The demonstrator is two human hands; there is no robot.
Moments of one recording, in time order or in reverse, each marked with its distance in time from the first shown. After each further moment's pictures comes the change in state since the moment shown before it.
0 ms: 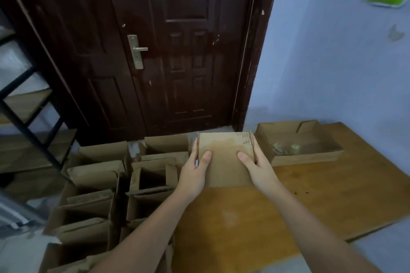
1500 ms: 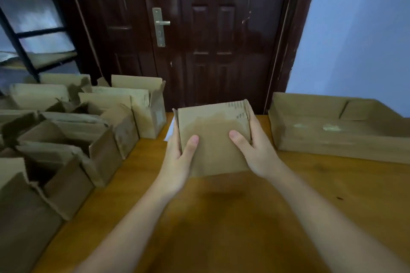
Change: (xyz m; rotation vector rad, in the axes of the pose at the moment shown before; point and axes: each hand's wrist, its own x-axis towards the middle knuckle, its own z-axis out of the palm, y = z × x) left_hand 0.043 -0.226 0.188 0.009 0.348 0.380; right_hand 0.093 0.289 -0.067 -0.035 -0.270 -0.492
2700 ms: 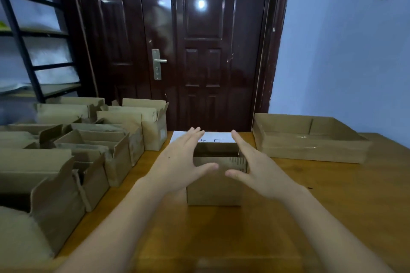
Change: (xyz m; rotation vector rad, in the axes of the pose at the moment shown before) left_hand -0.040 0.057 -0.032 0.968 -0.188 0.336; right_hand -0.094 -0.053 -0.017 -0.623 -0.120 -0.169
